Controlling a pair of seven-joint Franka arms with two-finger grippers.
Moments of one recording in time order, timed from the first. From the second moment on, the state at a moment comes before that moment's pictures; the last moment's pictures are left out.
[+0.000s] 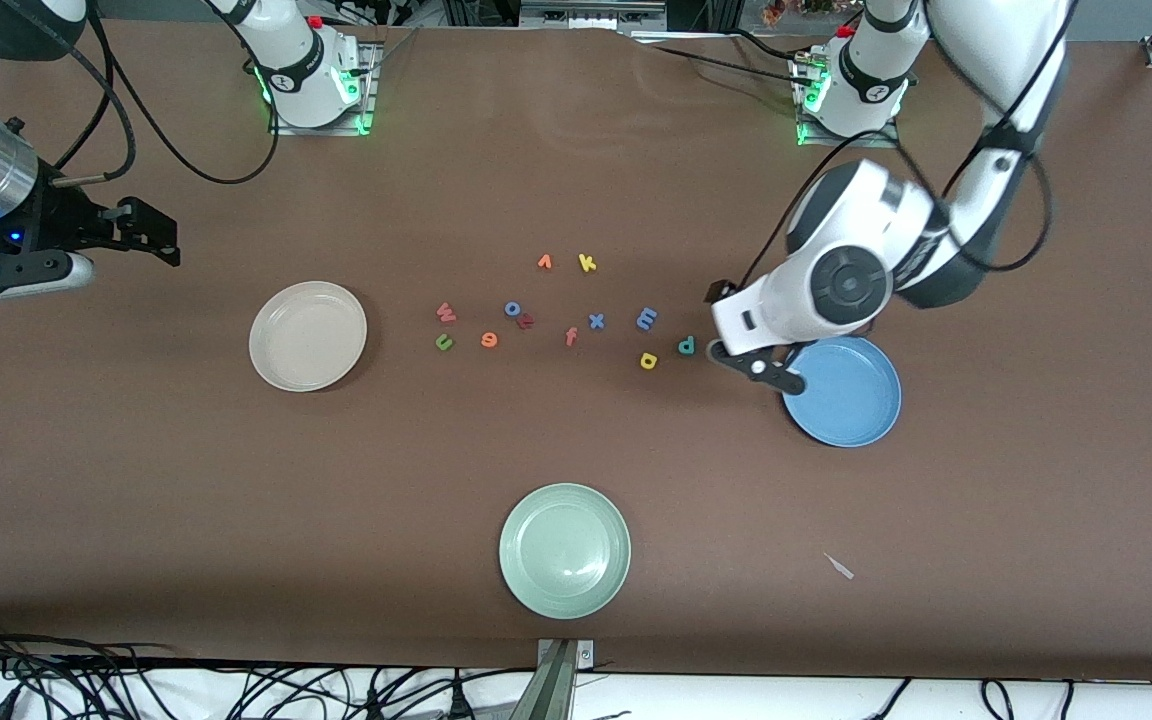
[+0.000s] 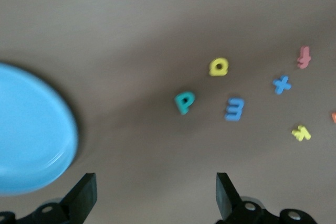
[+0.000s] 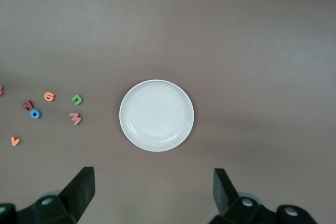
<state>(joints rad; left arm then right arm) -0.14 0.50 -0.36 -1.66 0.01 1.88 -0.07 0.08 0.06 0.01 -1.59 0.00 1.61 -0.06</state>
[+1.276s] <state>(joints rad) -0.39 0.74 -0.36 -1.71 0.22 2.14 -0.30 0.34 0.23 0.04 -1.71 0.02 1.82 0.38</state>
